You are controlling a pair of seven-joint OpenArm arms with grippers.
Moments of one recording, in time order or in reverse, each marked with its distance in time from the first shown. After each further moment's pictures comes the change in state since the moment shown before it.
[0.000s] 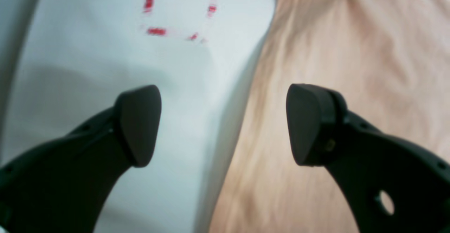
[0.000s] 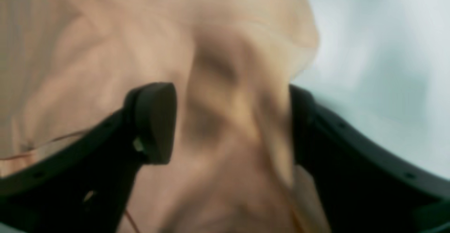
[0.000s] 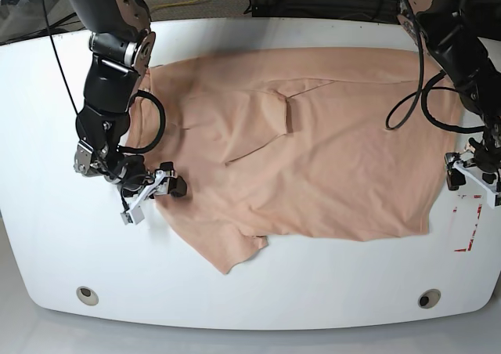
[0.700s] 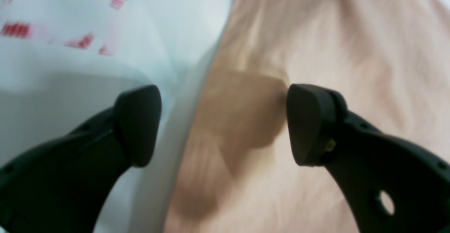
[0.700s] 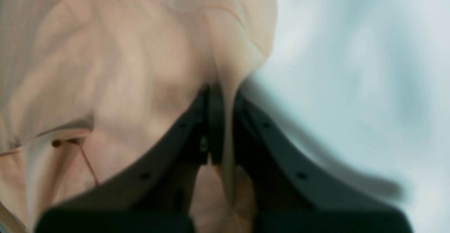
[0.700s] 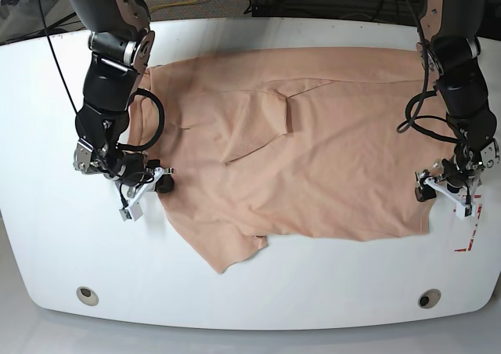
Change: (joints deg) left arm -11.5 -4.1 13.9 -36.2 -0.3 5.6 -20.4; right arm -0.2 0.2 -0.2 -0.3 -0.9 -0.2 -0.7
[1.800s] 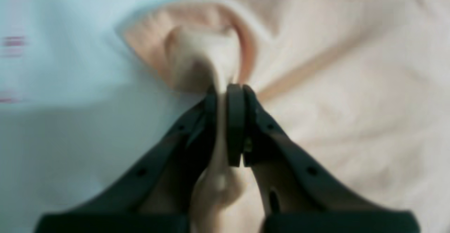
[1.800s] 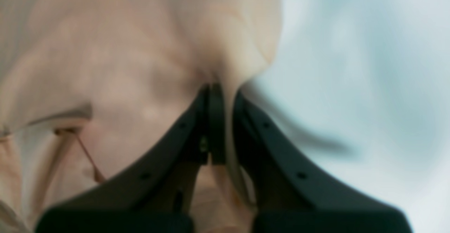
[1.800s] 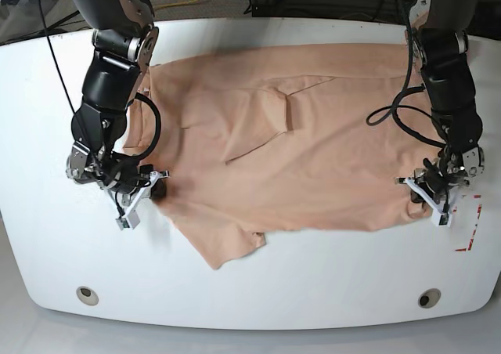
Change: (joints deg) left arm 4.7 3.1 7.7 13.2 0.5 -0.2 4.3; right arm -0.8 -0.8 -0.1 12.0 -0.8 0.0 -7.6
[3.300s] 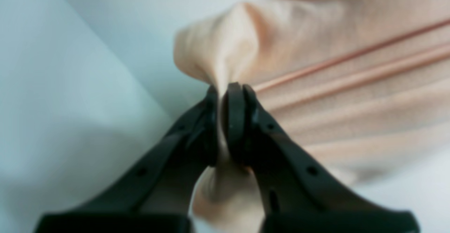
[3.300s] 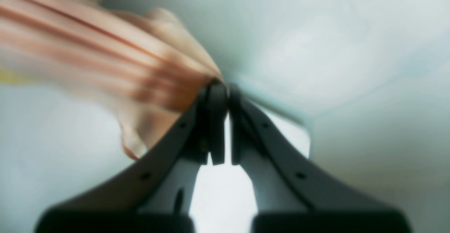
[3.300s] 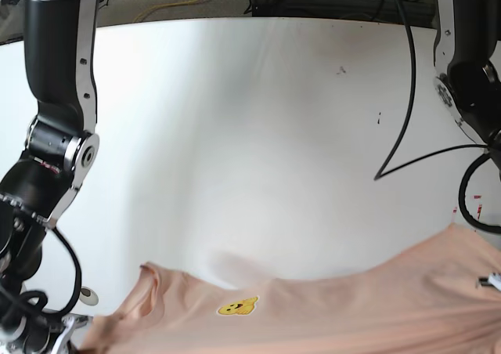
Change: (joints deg) left arm -13.2 -5.8 -4.3 48.7 -4.7 -1.7 21.9; right arm 32.3 10.2 -9.7 21.8 5.4 0.5 -26.7
